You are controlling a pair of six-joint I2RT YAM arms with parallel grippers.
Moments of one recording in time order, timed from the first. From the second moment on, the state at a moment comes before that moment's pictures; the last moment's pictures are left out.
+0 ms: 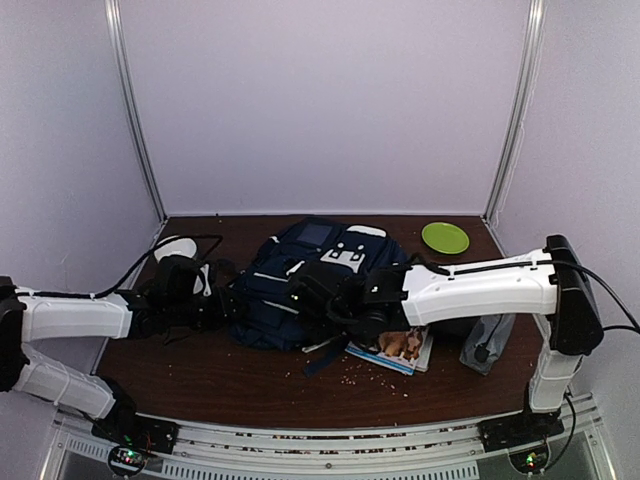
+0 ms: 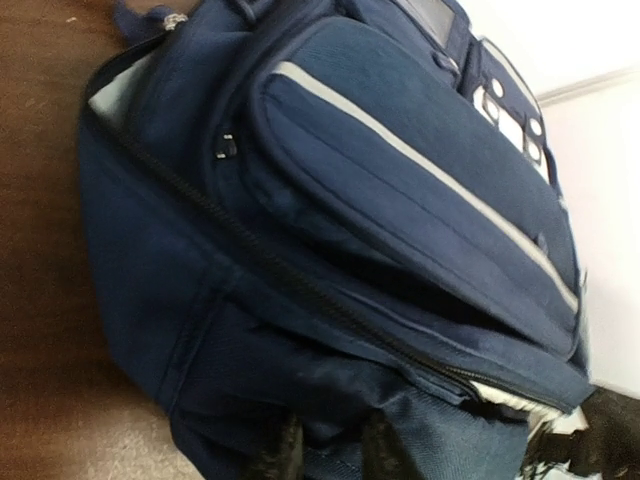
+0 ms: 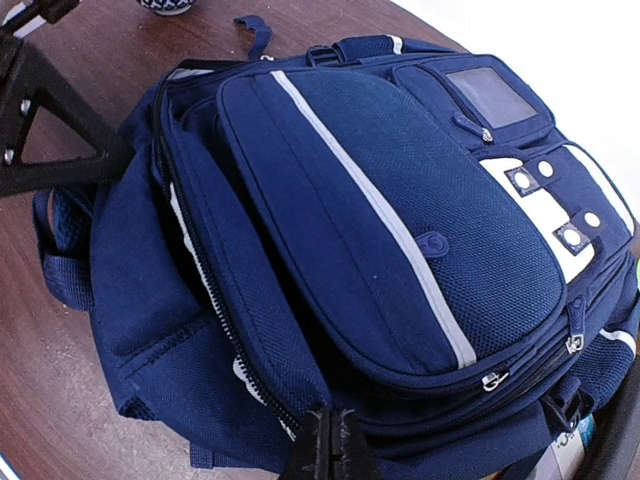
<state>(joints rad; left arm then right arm) -0.61 1.24 0.52 0.08 0.16 -0.88 1.23 1.87 1.47 -0.49 0.56 0.30</state>
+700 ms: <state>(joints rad) -0.75 1.29 0.57 0.12 -0.05 -0.84 1.07 1.71 1.46 -0.41 0.45 0.37</state>
